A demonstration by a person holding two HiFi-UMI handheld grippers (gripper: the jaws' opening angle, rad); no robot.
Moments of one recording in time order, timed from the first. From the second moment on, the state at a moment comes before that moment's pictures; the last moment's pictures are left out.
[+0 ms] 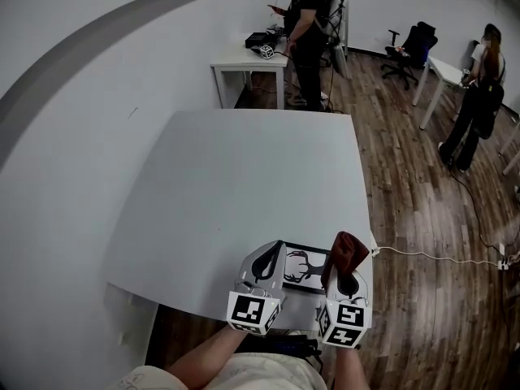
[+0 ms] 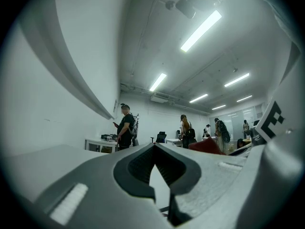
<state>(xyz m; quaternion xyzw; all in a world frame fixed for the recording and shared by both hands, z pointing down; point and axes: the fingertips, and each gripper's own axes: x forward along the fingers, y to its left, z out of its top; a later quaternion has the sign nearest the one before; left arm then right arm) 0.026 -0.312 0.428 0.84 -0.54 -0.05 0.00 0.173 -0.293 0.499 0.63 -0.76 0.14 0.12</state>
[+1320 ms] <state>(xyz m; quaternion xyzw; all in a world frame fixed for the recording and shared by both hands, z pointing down) -0.080 -0.315 0.433 0.82 -0.57 -0.06 0.04 0.018 -0.360 0.679 0.47 -0.69 0.44 0.34</state>
